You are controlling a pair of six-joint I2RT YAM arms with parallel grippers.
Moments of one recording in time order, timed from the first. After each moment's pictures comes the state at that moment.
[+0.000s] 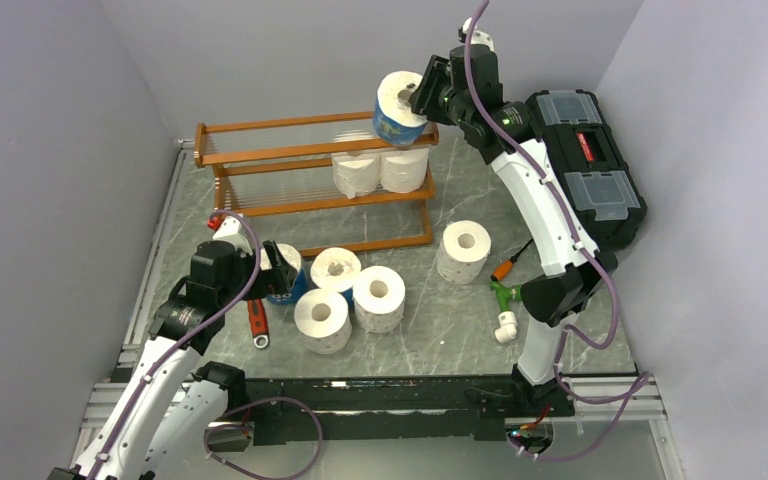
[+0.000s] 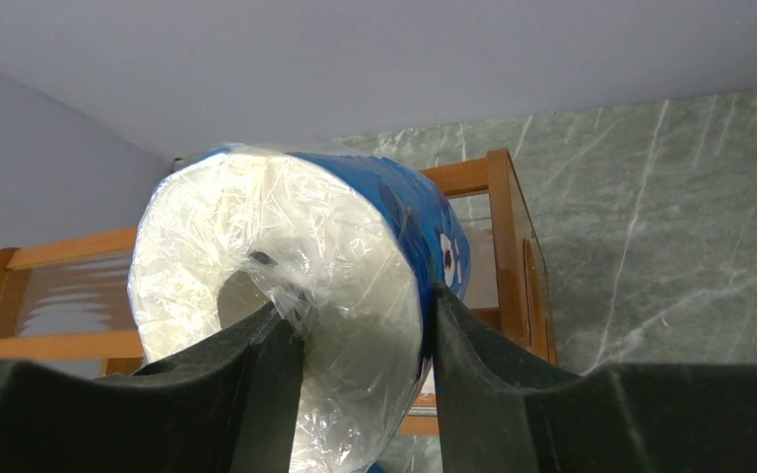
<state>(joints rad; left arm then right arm) -0.28 0.65 0.66 -0.59 0.05 -0.47 0.47 1.85 2.26 -0.76 0.17 0.53</state>
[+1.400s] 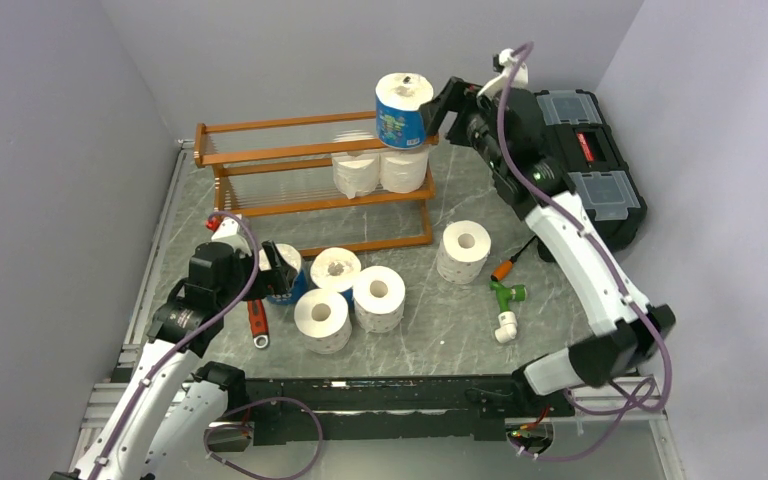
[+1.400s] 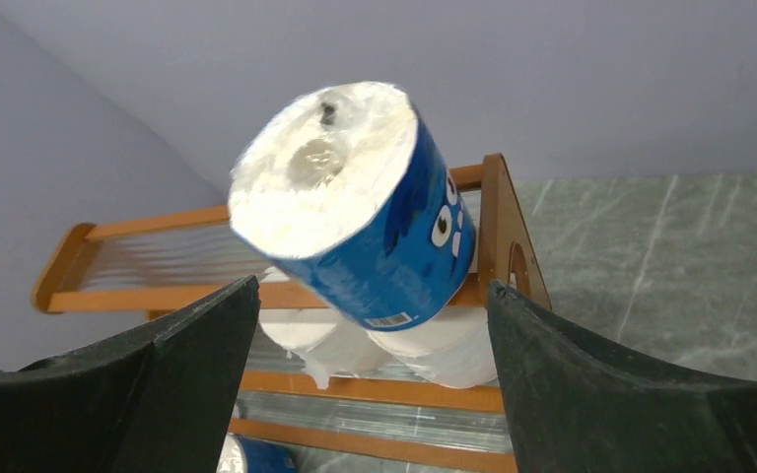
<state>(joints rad) -0.28 0.64 0.65 -0.59 0.05 -0.47 0.44 1.49 1.71 -0.36 0.11 0.48</state>
